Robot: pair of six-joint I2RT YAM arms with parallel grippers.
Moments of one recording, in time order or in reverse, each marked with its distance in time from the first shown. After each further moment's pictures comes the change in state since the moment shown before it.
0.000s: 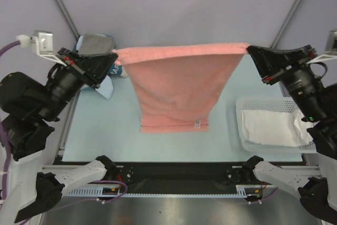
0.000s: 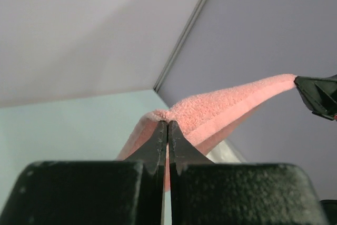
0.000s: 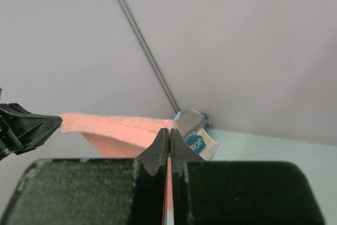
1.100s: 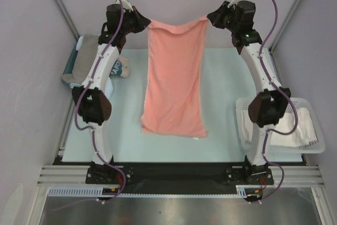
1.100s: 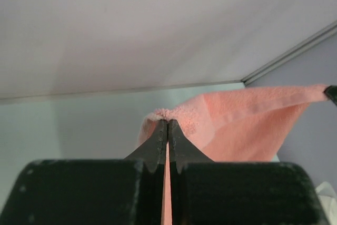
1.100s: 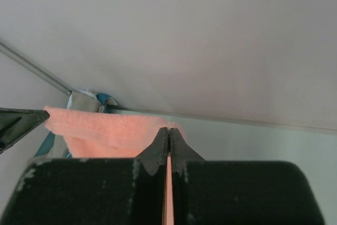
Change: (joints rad) left arm 0.469 1.031 0.327 0.417 0.354 -0.048; right arm -0.440 1.014 0.339 0.338 -0.335 0.010
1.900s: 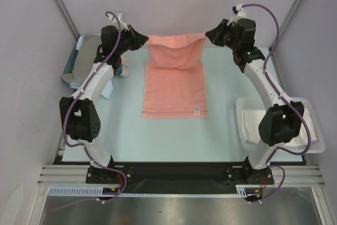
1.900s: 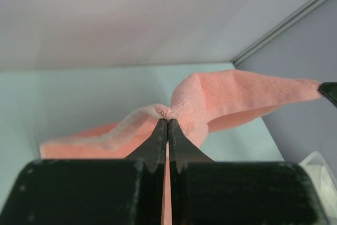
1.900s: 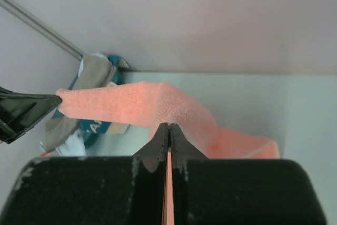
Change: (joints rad) left arm 0.038 -0.208 -0.510 0.333 0.099 -0.021; right arm 0.026 -0.184 -0.359 0.115 -0.018 0.037
